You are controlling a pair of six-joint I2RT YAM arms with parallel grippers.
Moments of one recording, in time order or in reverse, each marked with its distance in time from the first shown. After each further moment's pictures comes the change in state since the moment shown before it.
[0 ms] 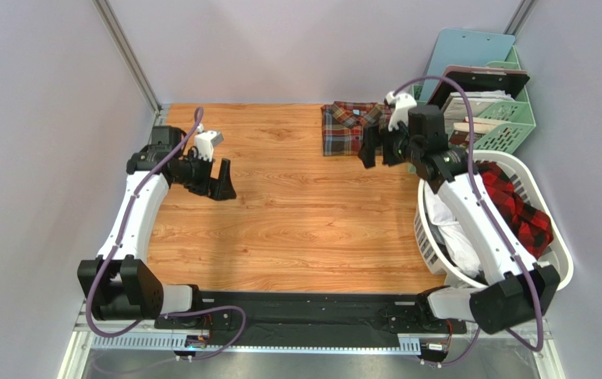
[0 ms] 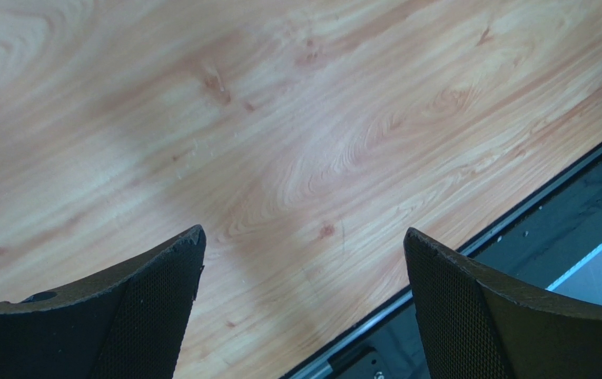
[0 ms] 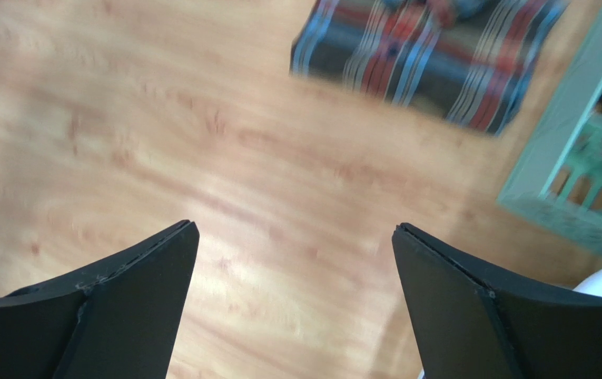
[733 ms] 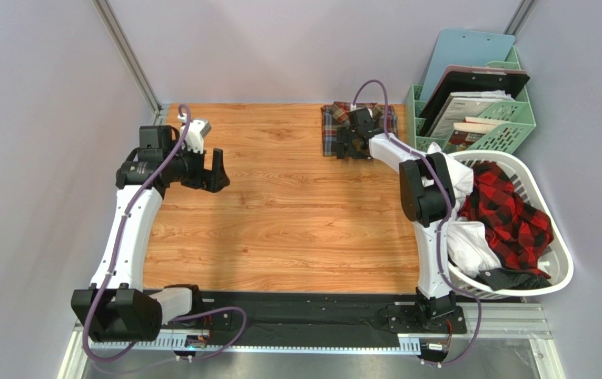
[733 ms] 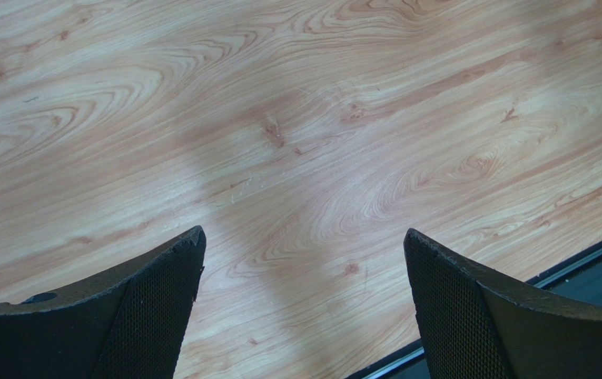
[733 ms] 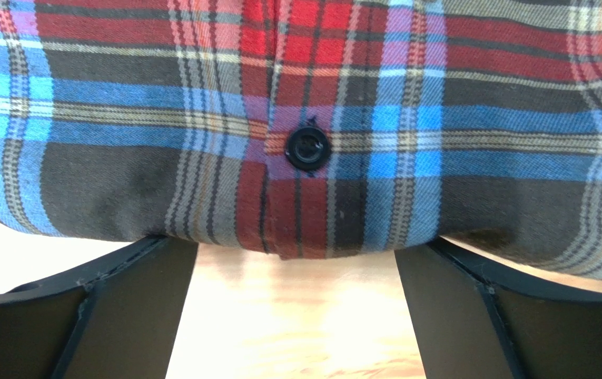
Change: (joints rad) left arm -0.001 -0.144 -0.024 0.106 -0.133 -0.112; right arm 0.017 0.904 0.314 0.217 0.336 0.189
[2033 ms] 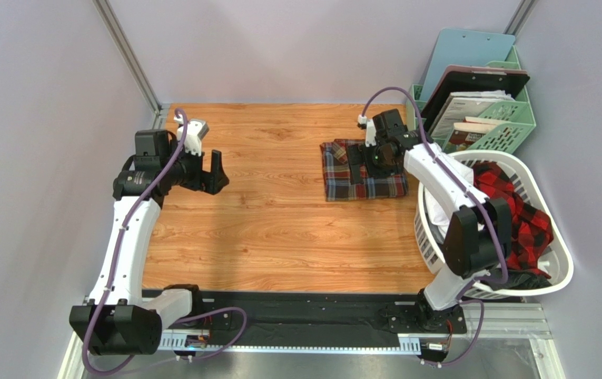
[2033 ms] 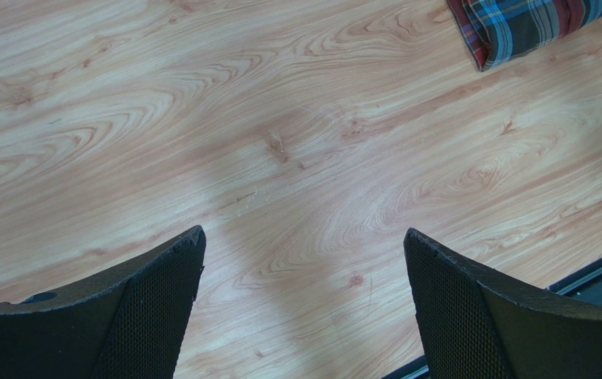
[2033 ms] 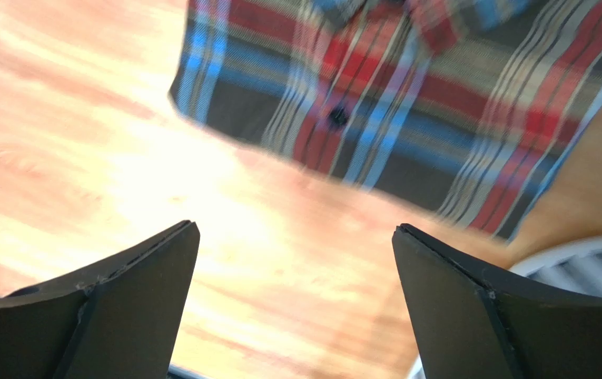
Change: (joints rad) left arm -0.001 -0.064 -0.042 0.054 0.004 0.001; right arm -0.009 -0.509 -0.229 -0.451 -0.337 -0.236
